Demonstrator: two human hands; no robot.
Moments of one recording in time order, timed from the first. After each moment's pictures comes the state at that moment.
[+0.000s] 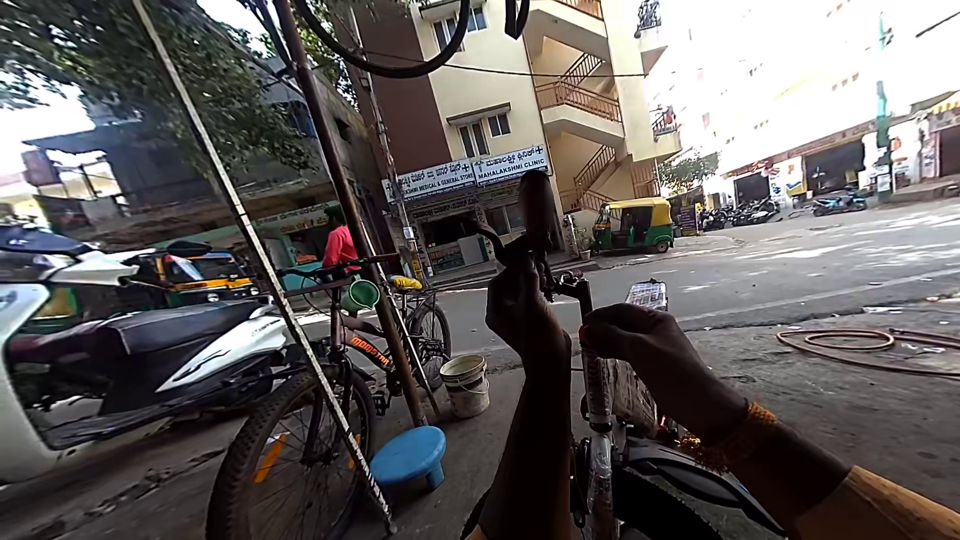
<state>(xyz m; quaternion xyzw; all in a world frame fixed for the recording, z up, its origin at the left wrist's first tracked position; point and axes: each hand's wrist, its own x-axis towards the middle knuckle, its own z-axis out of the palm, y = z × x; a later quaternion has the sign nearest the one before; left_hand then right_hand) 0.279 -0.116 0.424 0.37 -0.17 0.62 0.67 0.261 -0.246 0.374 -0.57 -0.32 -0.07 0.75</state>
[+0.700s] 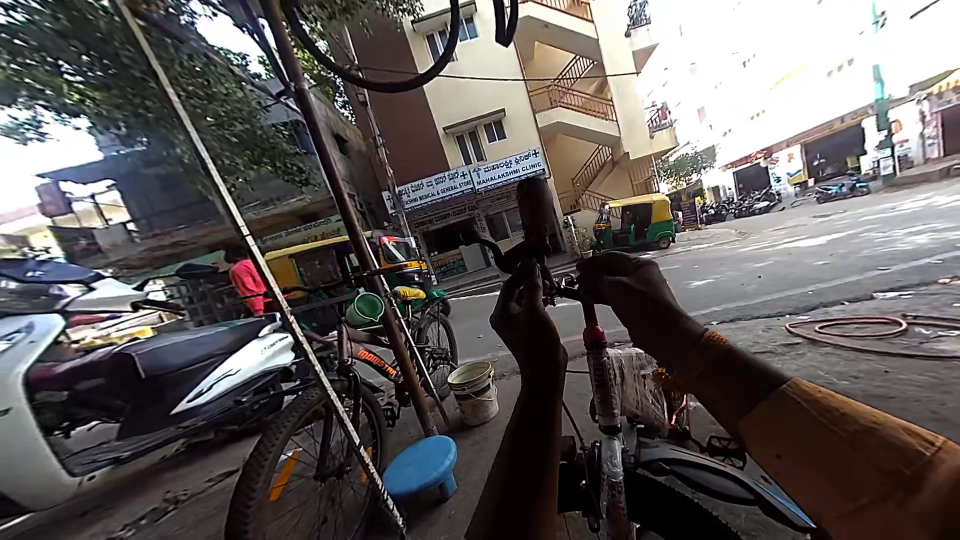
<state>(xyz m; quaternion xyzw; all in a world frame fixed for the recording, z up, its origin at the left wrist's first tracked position) 0.276 -0.102 0.419 0.50 -0.15 0.58 0.62 0.299 -0.227 0.429 -0.56 -0.31 -0.15 0.75</state>
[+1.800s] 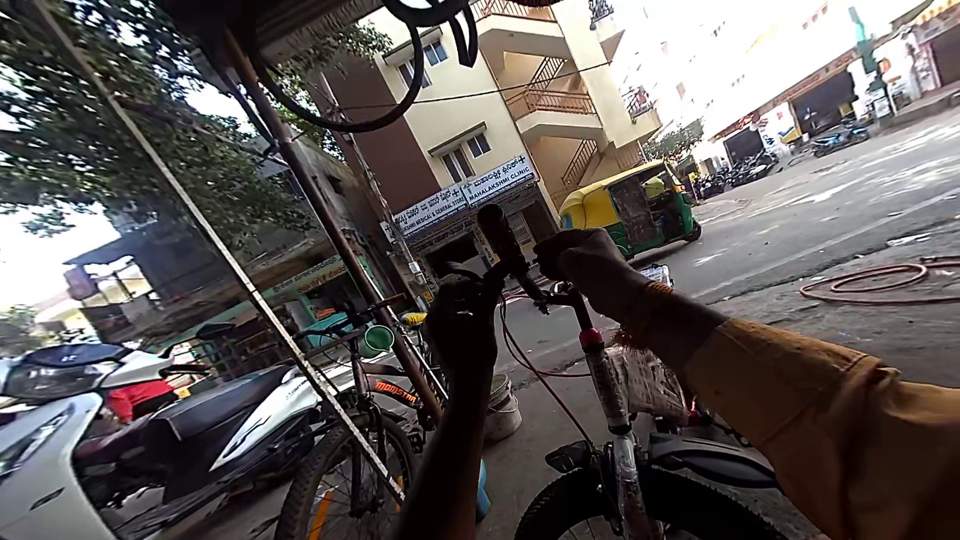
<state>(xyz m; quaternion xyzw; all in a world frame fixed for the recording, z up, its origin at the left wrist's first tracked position) 0.245 -0.033 0.457 0.69 -0.14 0.67 0.24 0.318 -0.215 0.474 -0.55 -0.32 -0.13 0.76</state>
